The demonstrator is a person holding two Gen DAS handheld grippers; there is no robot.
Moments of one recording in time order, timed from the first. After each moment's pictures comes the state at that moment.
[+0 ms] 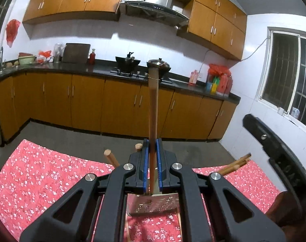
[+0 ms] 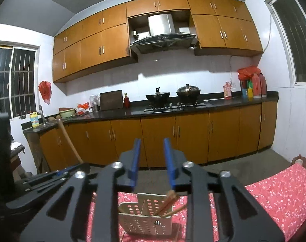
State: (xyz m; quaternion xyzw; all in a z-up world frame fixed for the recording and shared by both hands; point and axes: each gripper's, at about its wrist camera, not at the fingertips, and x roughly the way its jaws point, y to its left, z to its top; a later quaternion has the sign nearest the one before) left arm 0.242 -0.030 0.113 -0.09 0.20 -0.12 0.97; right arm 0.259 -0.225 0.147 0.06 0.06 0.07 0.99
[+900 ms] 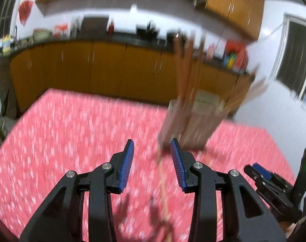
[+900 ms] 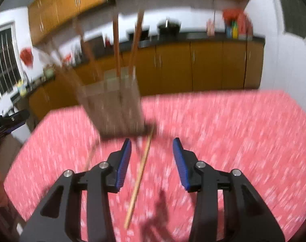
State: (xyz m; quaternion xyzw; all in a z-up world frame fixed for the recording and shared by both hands) left arm 0.172 0.013 0.013 -0.08 0.33 -0.07 0.94; right arm 0.207 -0.253 -0.030 0.08 0.33 0.04 0.94
